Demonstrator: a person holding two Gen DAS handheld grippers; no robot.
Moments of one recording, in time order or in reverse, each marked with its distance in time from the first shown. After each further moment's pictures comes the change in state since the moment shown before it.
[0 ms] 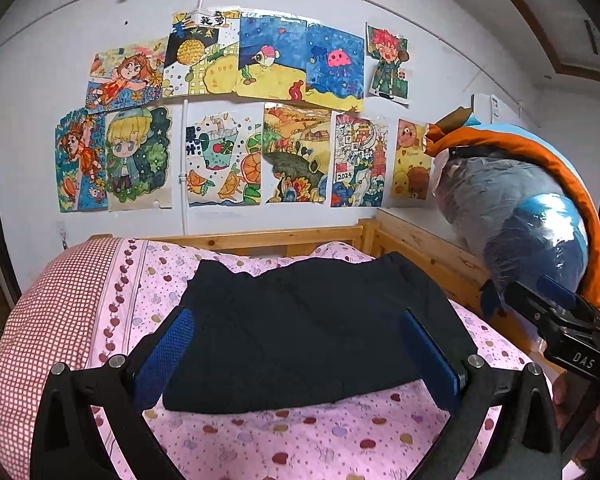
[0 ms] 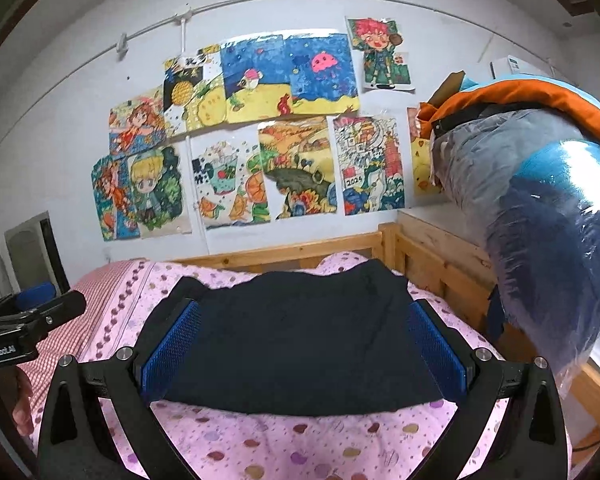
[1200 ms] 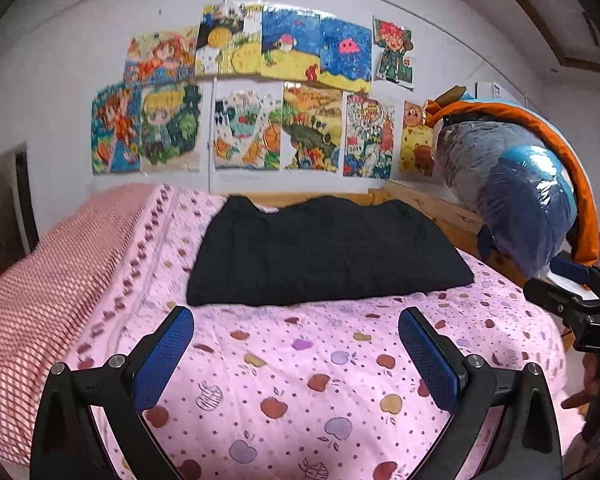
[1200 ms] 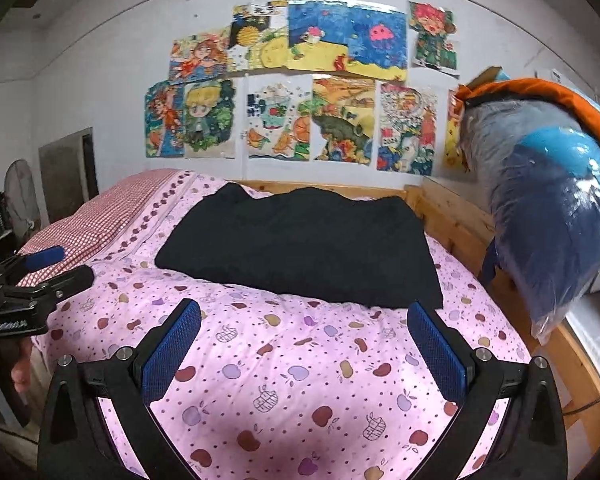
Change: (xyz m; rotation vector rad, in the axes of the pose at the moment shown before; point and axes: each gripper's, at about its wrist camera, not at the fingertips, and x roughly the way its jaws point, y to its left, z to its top) left arm -0.086 -0.005 -0.129 -0.006 -0.003 0.072; right arm -0.094 0.003 -0.086 -0.186 0.155 0.083
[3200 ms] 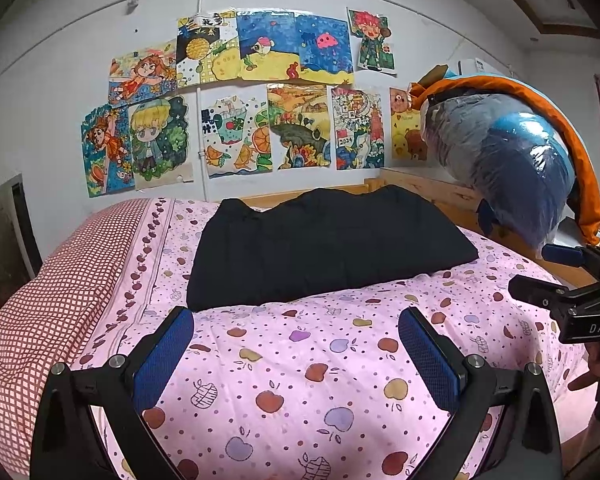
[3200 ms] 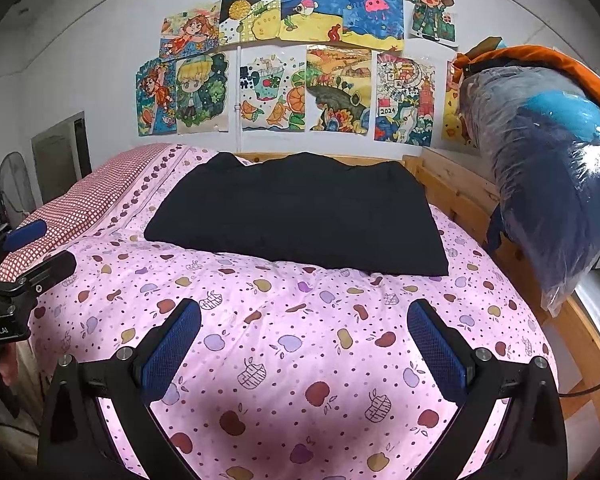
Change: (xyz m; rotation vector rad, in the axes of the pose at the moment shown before) left arm 0.003 -0.015 -0.005 0.086 0.000 0.007; right arm 0.024 -0.004 -0.024 0.005 0.079 -0.004
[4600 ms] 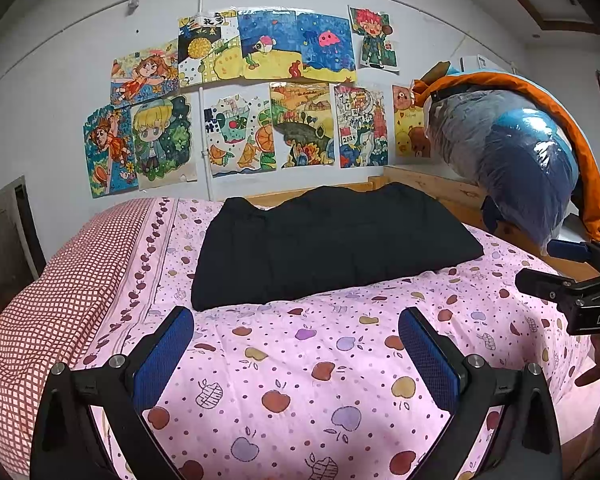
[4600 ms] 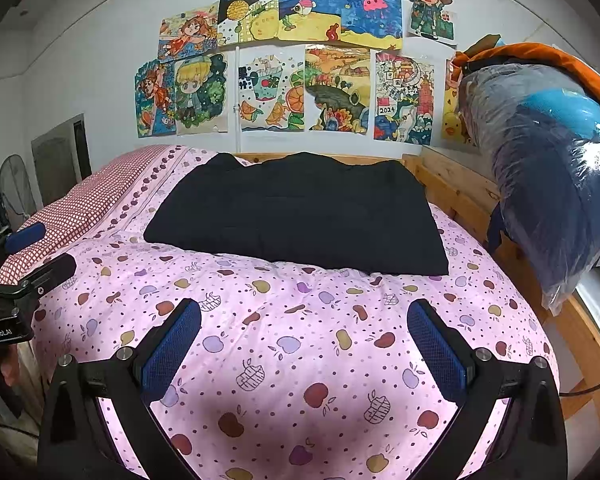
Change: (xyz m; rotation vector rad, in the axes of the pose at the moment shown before) left arm 0.000 0.011 -0.001 0.005 0.001 0.006; right arm 0.000 0.001 0.001 0.007 0.001 0.000
